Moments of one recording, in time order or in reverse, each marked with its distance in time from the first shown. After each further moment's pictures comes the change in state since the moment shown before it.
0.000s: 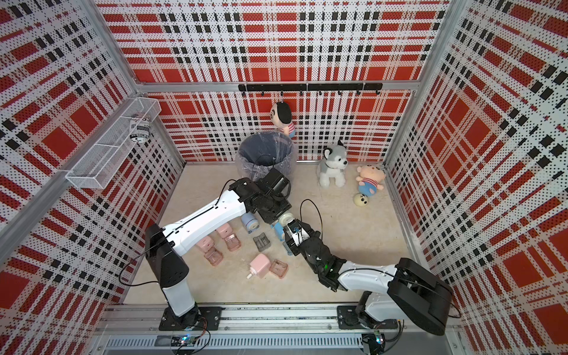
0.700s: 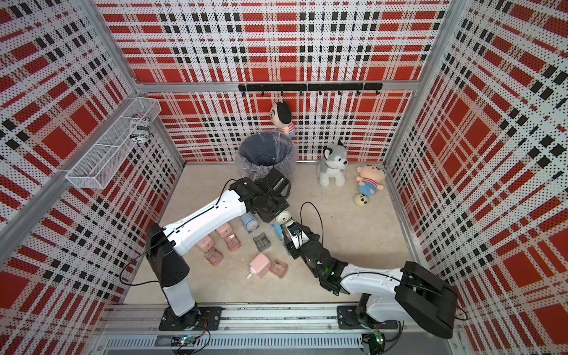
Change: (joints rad) left arm 0.005 0.004 0.002 -0.018 -0.093 -0.015; right arm 0.061 -0.044 -0.010 -0.037 0.042 0.032
